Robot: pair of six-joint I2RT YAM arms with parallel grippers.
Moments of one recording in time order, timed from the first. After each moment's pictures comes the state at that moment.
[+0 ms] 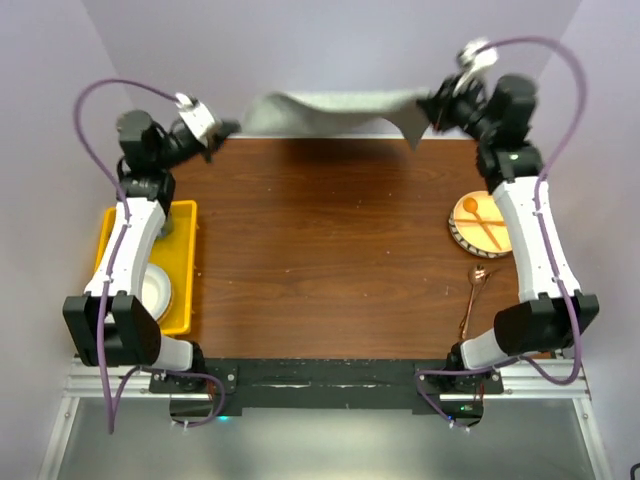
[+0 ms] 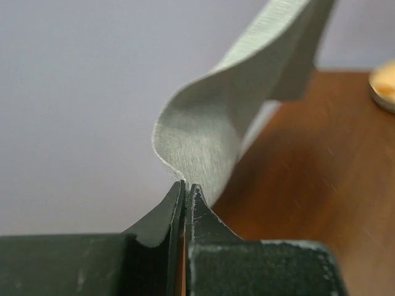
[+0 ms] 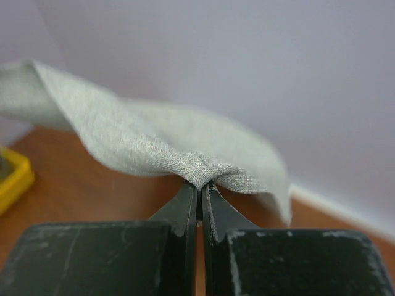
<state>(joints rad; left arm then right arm) 0.04 1.43 1.38 0.24 0.88 0.28 0.08 1.52 1.78 -0.23 -0.43 0.04</state>
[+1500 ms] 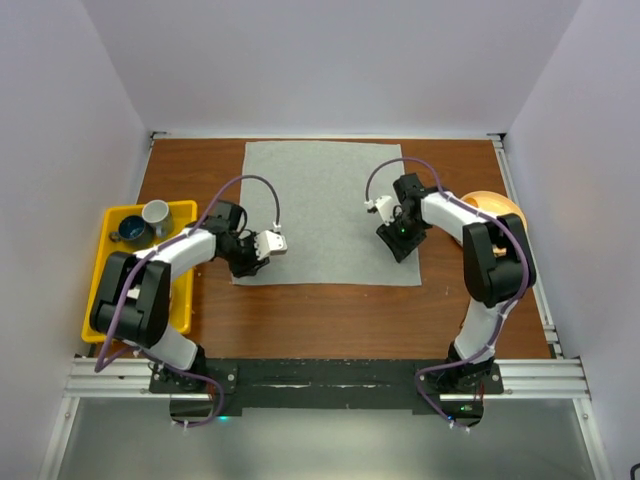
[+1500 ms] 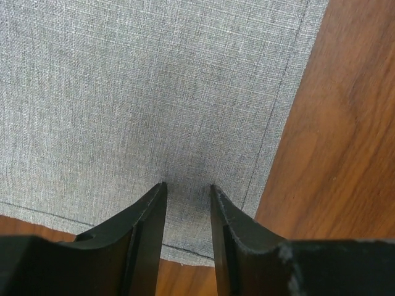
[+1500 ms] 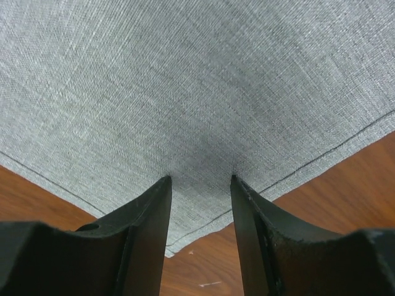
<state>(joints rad) -0.24 1.57 0.83 -0.49 0.41 0.98 0.28 1.87 1.25 -0.76 -0.11 -0.47</state>
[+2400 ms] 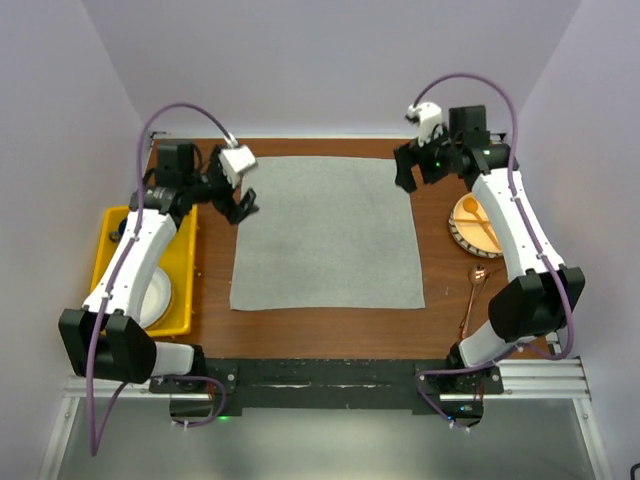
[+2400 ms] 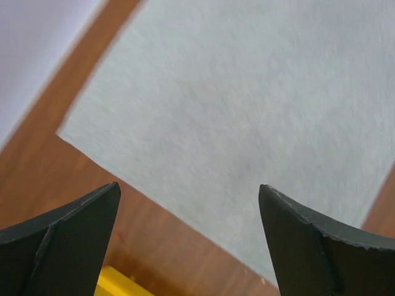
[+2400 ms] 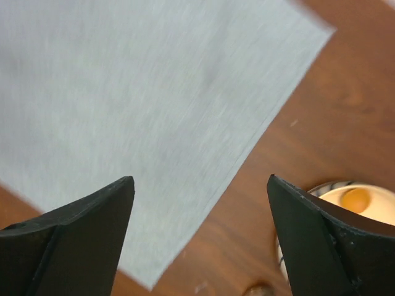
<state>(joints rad) -0.11 1.33 1.24 -0.59 0.64 0.67 0.17 1.59 1.63 -0.82 -0.30 -0.30</state>
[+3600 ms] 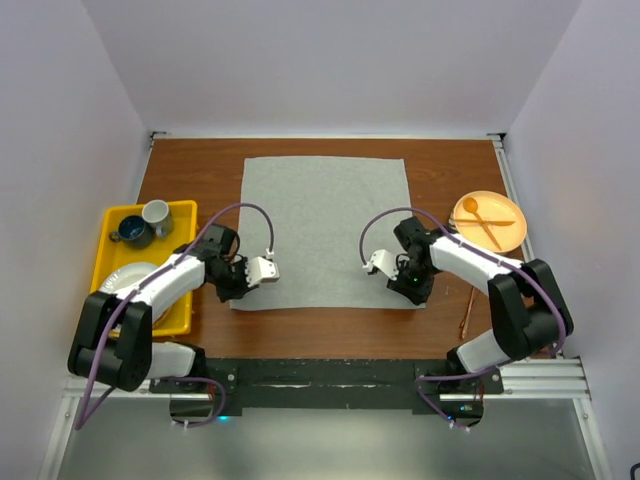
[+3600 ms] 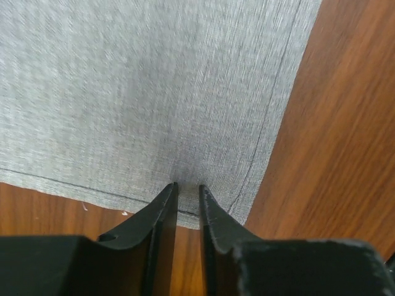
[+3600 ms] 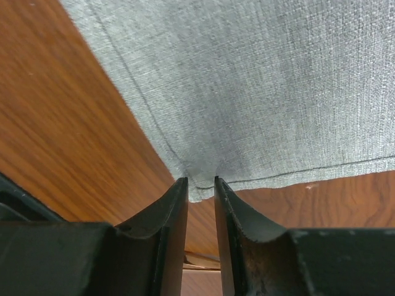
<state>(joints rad) -0.27 1.32 0.64 -0.63 0.34 0.98 0.41 1.49 0.83 -0.86 -0.11 -0.78</state>
